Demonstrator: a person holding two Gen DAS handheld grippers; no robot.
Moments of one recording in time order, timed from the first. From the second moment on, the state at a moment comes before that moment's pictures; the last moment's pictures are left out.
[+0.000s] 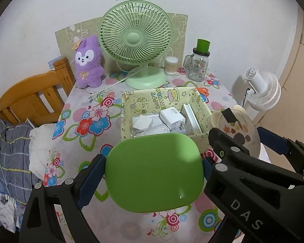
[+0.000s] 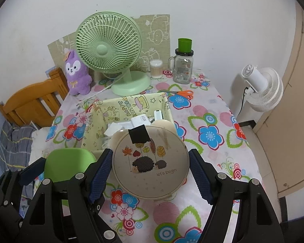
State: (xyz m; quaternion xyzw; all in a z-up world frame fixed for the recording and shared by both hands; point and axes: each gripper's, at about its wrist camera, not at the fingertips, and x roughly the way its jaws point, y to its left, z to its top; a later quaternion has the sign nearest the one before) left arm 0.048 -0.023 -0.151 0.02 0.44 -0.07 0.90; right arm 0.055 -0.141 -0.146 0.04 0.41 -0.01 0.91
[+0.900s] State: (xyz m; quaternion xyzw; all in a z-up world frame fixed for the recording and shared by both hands) left arm 0.127 -0.033 -0.195 0.01 0.48 0.00 0.88; right arm 0.158 -0.140 -0.198 0.02 0.46 0.09 0.88
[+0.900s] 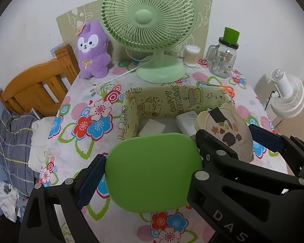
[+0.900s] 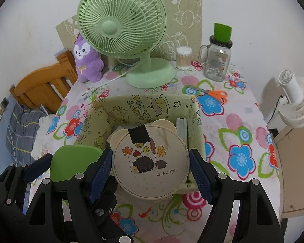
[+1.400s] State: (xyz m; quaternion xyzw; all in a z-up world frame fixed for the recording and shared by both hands) left arm 0.154 -0.041 -0.217 0.02 0.50 0.02 0.87; right arm 0.193 -0.144 -0.229 0.04 0.49 0.11 0.86
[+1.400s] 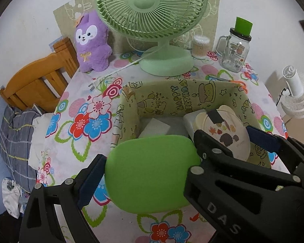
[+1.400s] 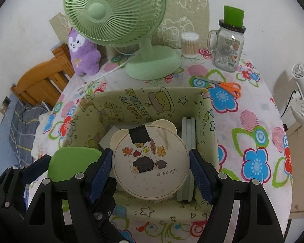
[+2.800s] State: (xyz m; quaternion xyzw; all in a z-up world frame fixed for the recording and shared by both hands) left arm 0.185 -0.081 -0.203 0.01 0.48 -0.06 0.88; right arm 0.195 -0.196 -0.193 0.04 0.47 0.02 0.88
